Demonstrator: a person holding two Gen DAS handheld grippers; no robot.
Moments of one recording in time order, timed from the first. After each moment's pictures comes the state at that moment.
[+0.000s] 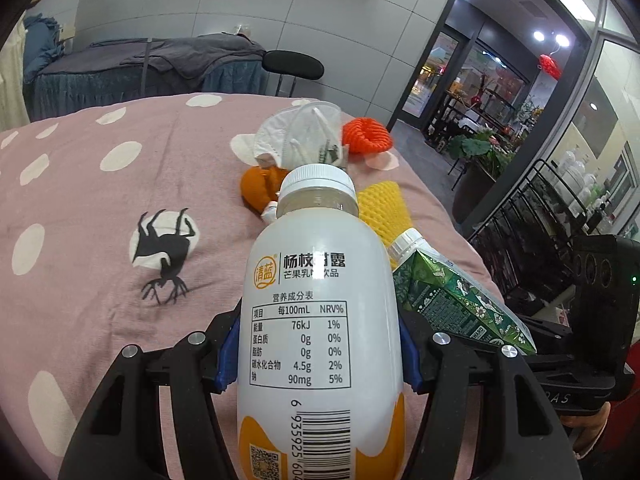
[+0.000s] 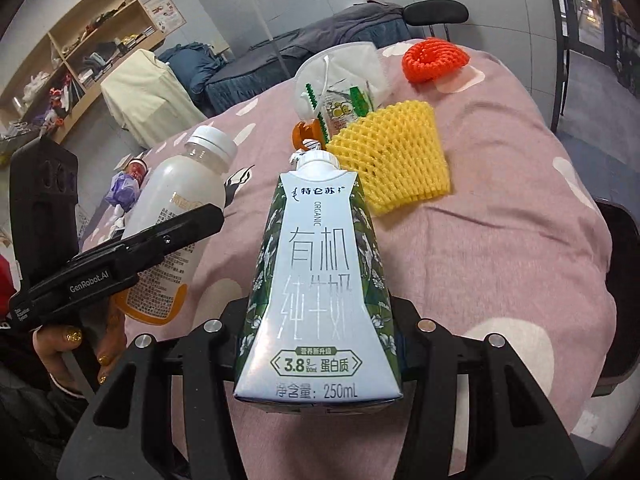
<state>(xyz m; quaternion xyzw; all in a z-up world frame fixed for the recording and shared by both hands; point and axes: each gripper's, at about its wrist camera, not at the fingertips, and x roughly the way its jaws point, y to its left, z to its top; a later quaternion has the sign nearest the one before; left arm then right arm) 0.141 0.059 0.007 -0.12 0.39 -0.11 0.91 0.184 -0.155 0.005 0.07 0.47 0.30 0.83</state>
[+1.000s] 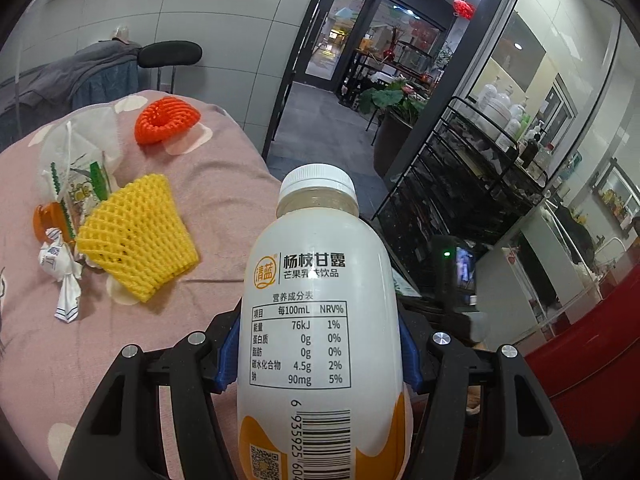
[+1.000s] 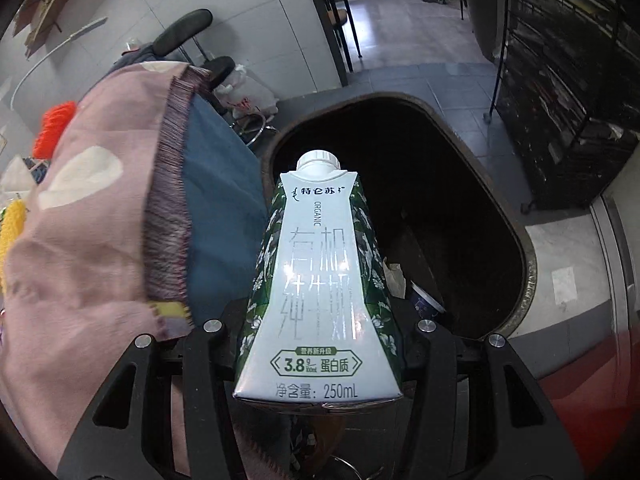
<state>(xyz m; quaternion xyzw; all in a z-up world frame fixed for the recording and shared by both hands) 0.178 -0.104 0.006 -0.07 0.40 -0.27 0.87 0.268 -0.398 -0.132 0.17 0.51 -0.03 0.84</state>
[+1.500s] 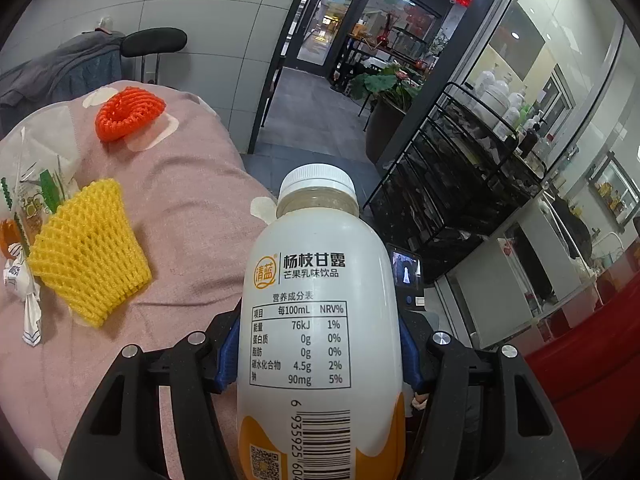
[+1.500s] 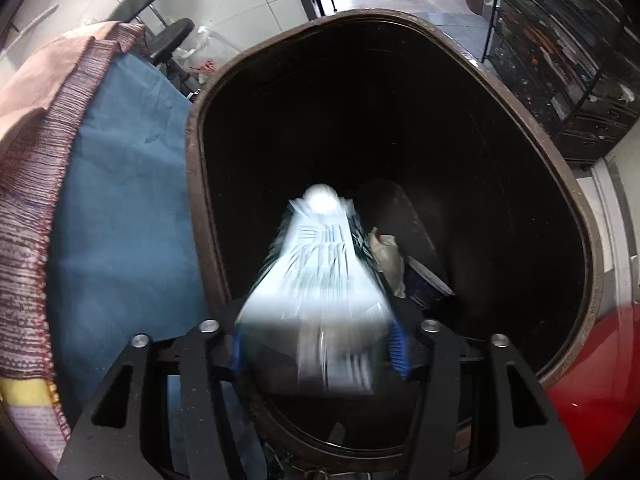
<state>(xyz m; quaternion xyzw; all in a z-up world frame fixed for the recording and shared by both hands) 0.197 -0.136 -0.002 -0.06 0.43 -0.28 0.86 0.307 -0.410 -0.201 0.19 0.57 -0.05 0.80</state>
